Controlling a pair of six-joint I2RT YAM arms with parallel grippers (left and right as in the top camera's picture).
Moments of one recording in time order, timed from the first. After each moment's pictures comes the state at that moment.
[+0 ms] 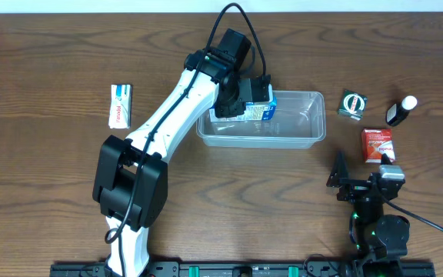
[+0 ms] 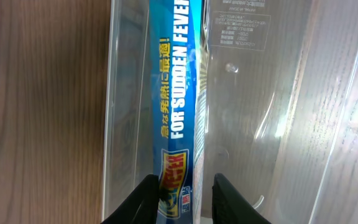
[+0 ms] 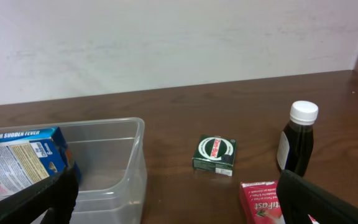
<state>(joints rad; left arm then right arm) -0.50 2.04 1.76 -0.97 0.14 0.98 0.08 0.01 0.01 -0.06 0.12 0.15</state>
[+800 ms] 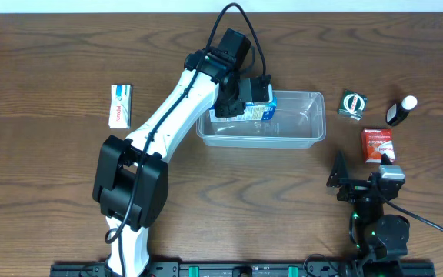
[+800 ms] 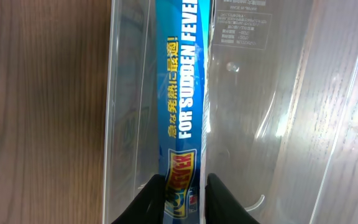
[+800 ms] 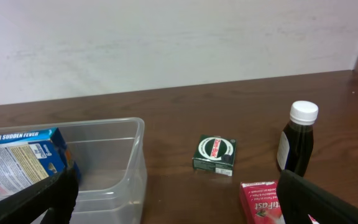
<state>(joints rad) -0.50 2.04 1.76 -0.97 0.14 0.98 0.08 0.01 0.01 -0.06 0.12 0.15</state>
